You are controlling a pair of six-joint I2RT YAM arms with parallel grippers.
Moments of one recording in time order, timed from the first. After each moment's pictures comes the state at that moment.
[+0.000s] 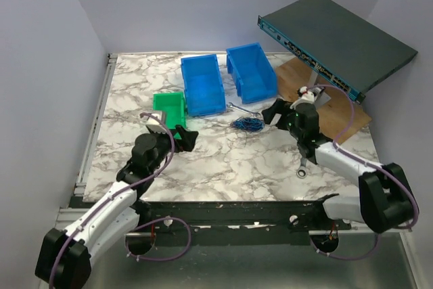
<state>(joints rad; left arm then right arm) -0.41 0.67 0.25 0.27 0.02 -0.48 0.32 1.22 0.50 0.39 0.09 0.50</state>
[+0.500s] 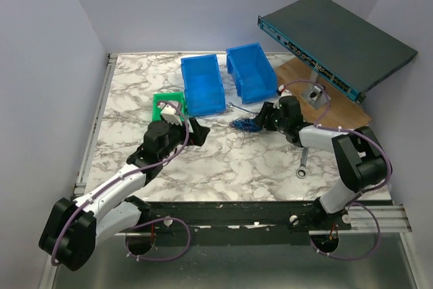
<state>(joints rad) -0.51 0.97 0.42 0.30 0.07 -0.44 0.36 1.61 0.72 0.32 -0.10 0.47</state>
